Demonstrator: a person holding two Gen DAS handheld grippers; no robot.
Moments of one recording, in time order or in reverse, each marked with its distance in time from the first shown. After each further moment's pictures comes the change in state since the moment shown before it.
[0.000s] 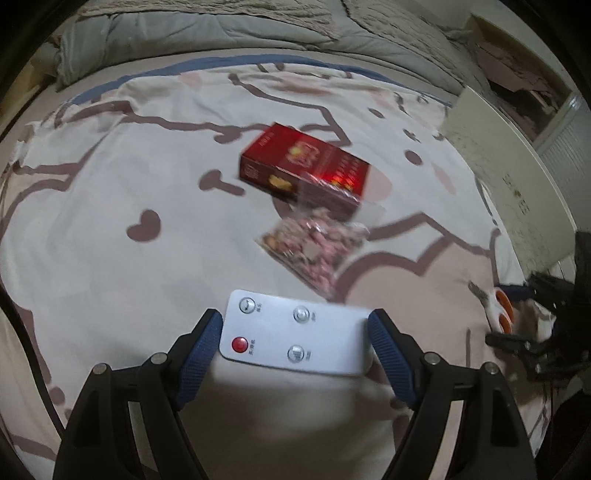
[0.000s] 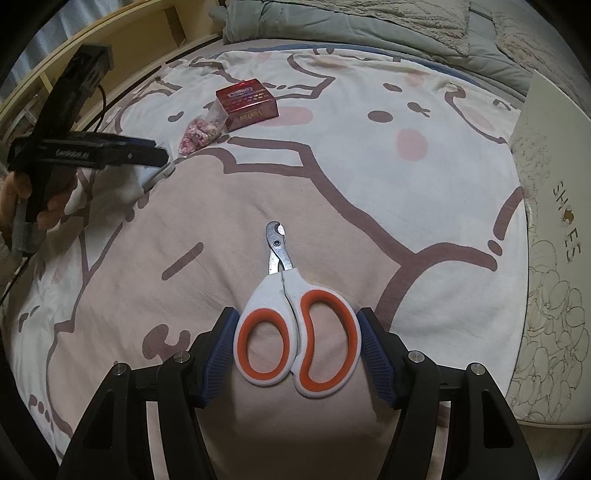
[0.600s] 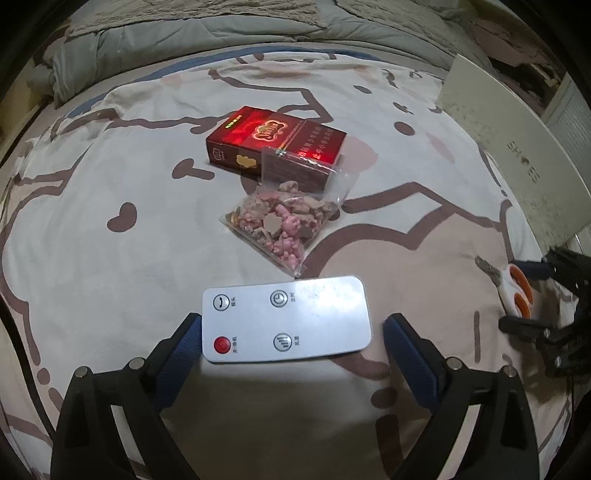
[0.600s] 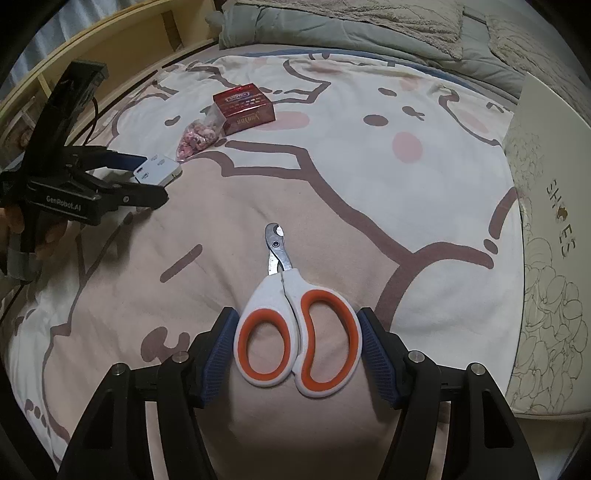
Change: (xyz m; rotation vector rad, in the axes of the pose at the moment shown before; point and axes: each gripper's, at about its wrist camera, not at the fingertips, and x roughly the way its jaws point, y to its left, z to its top) left arm 0.012 -0.028 -0.011 0.044 0.005 0.096; right arm 0.001 0.005 0.001 0.003 -0.018 -0.040
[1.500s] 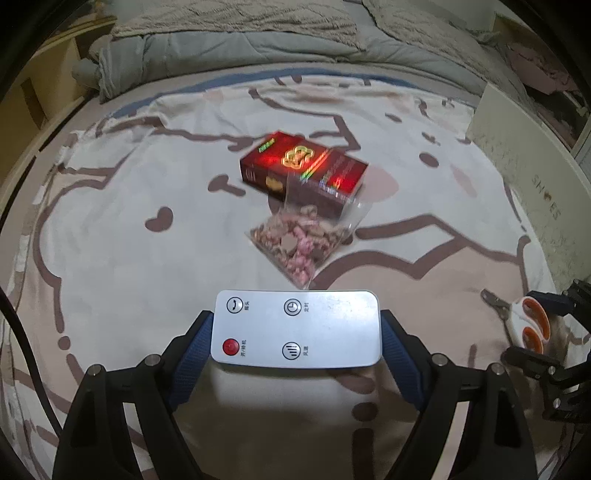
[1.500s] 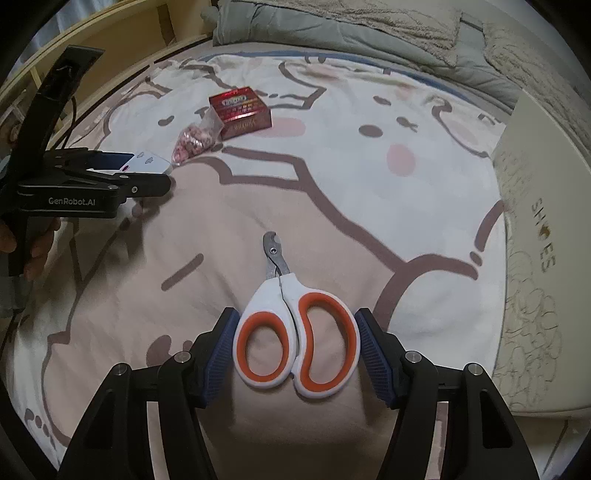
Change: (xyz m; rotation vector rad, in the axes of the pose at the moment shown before) left arm -0.020 -0.012 0.003 -0.108 -0.078 0.135; right arm -0.012 0.009 0.008 -0.010 0.002 -0.067
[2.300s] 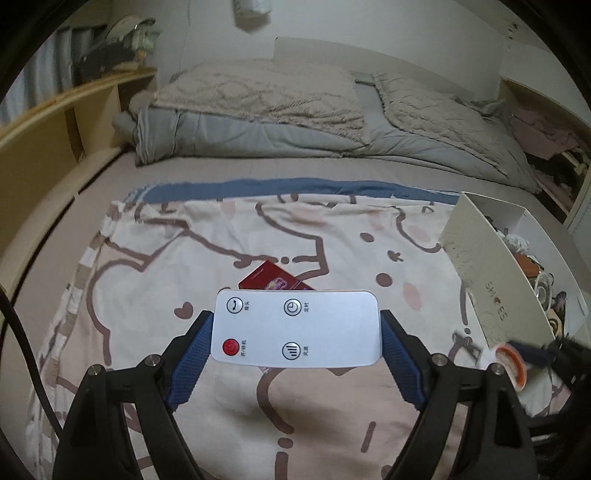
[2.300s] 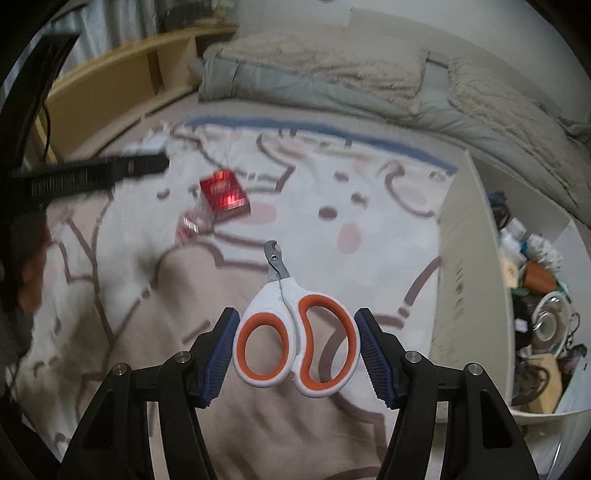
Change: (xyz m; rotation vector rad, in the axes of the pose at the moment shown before) left arm -0.103 -0.038 0.045 -0.096 -0.271 0.043; right arm -0.080 -0.016 0.030 0.054 -0.187 -0.060
